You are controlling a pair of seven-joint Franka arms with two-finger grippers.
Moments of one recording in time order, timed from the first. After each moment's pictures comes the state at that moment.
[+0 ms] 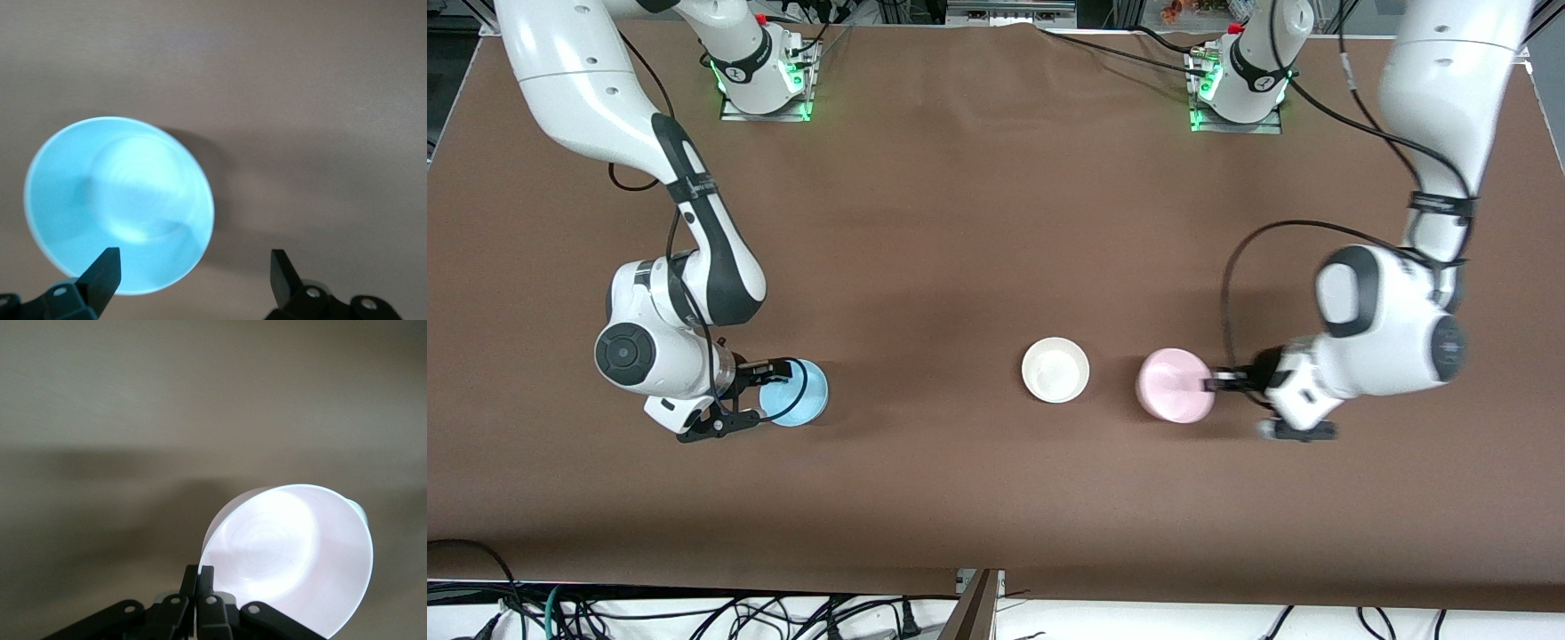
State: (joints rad) left arm -0.03 0.62 -0.18 -1.56 -0.39 2.12 -0.01; right arm 0.11 0.73 0.06 -1.51 -0.02 2.16 -0.06
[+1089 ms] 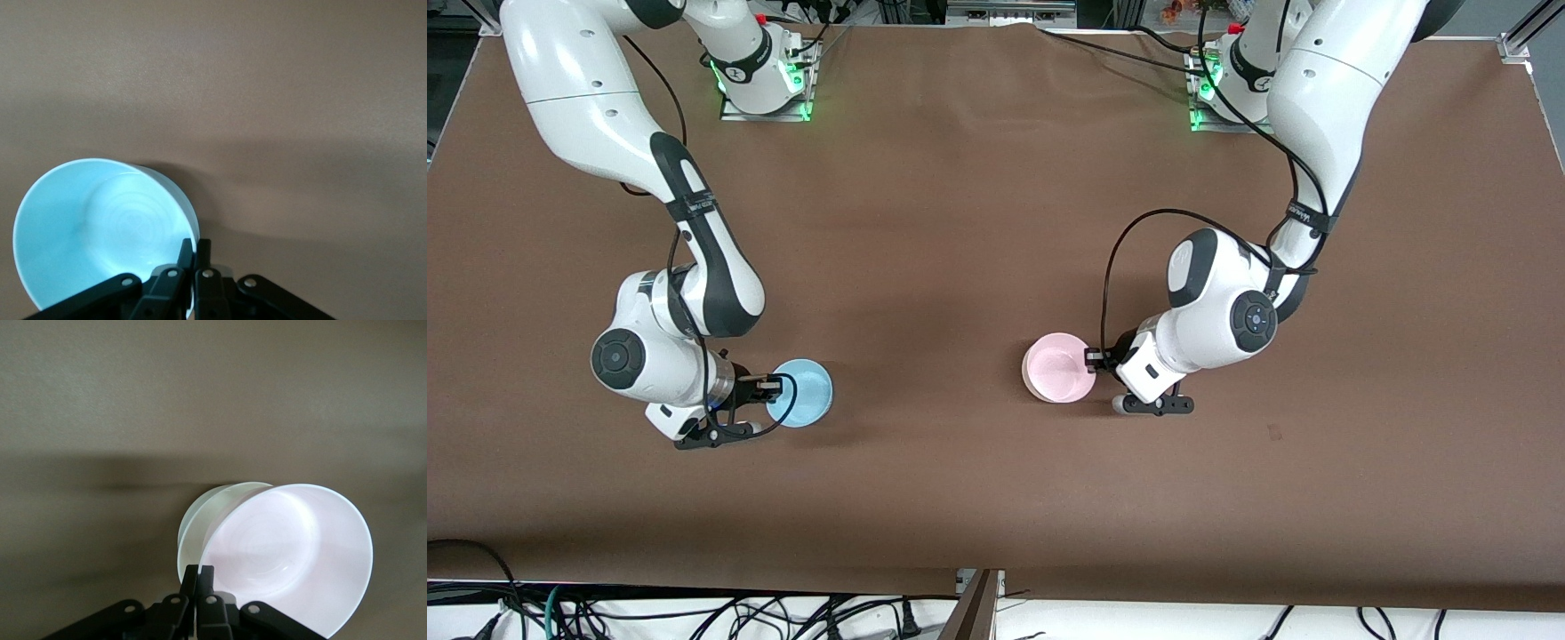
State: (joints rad) left arm -0.20 0.71 -0.24 -1.56 -0.34 2.31 -0.21; right arm 0.10 0.77 0.06 -1.50 0.07 2.25 -0.06
